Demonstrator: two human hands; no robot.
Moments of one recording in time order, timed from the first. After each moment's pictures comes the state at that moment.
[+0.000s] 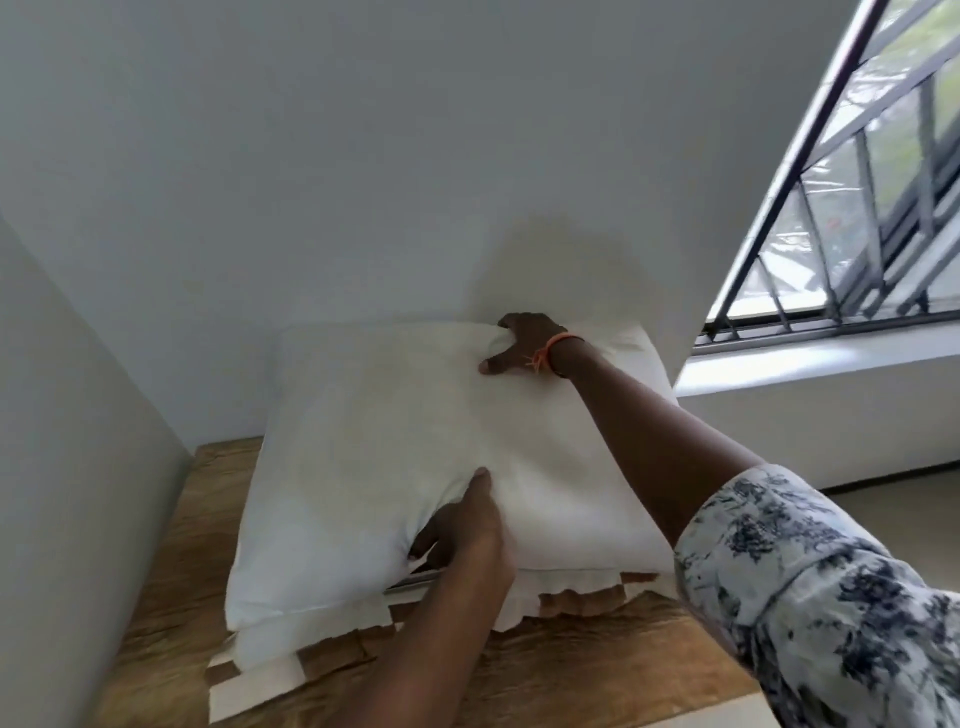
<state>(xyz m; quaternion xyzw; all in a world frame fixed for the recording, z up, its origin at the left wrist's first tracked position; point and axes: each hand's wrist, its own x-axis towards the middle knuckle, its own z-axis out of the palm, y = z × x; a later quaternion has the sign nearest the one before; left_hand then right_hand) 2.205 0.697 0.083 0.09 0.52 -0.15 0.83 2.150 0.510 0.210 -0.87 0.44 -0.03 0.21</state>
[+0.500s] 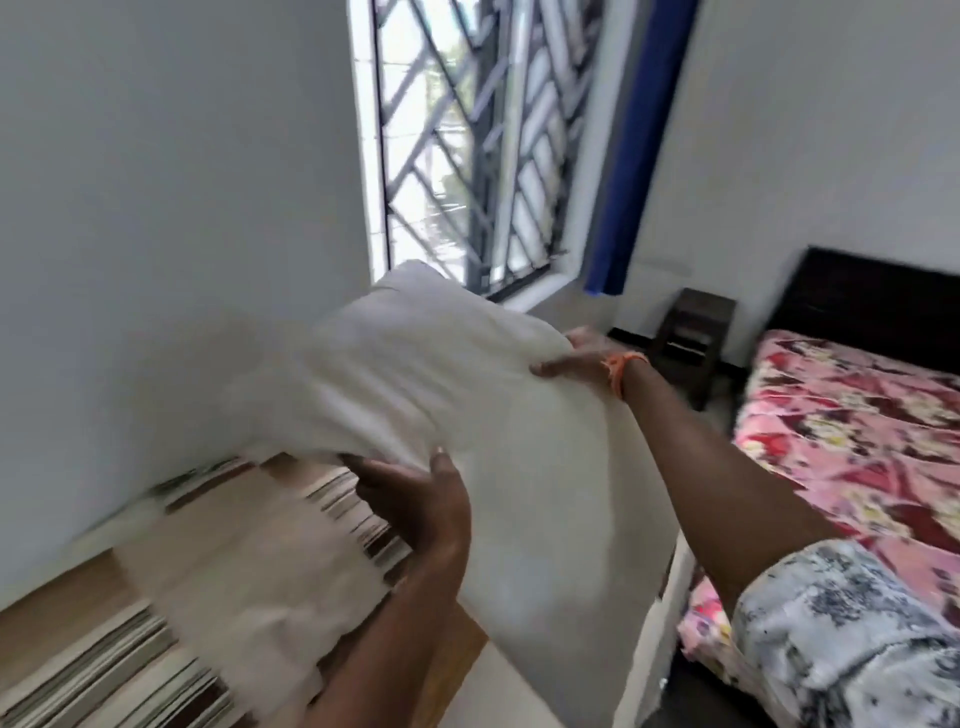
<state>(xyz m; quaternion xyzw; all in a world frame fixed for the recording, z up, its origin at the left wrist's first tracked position) 1.973 0.716 0.177 0.64 -0.34 -0.36 0.58 1.736 0.629 0.259 -0.57 0.72 -0.27 0.29</state>
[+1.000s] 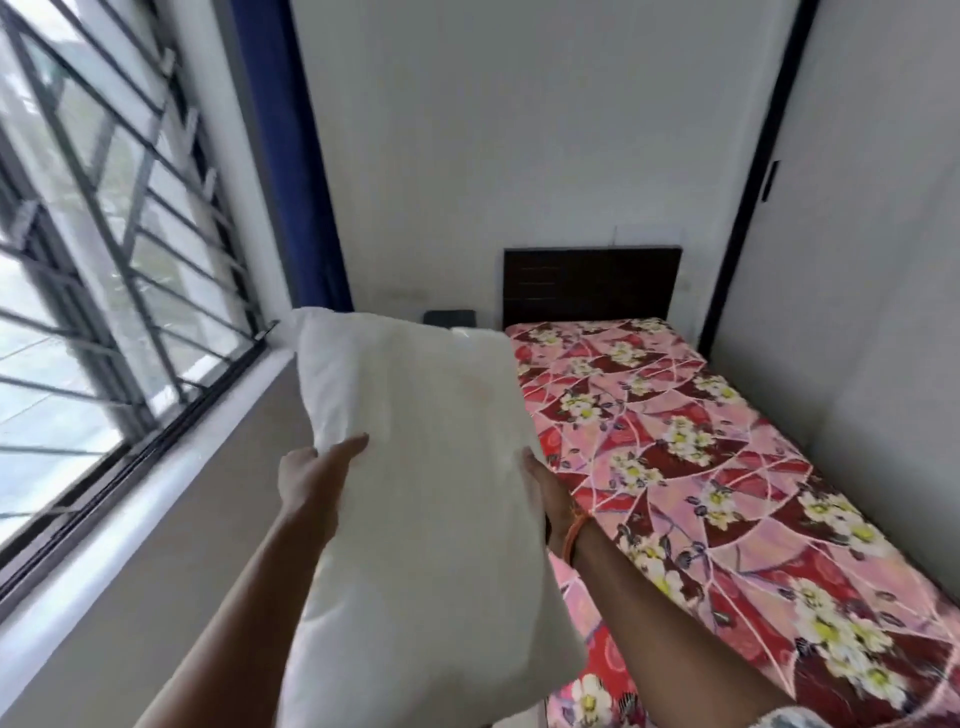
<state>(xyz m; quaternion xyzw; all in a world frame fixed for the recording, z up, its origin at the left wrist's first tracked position) 1.609 0.528 0.228 0.46 -0.55 -0.61 0.32 1.406 0.698 0.104 -0.05 0.61 -0.70 0.38</state>
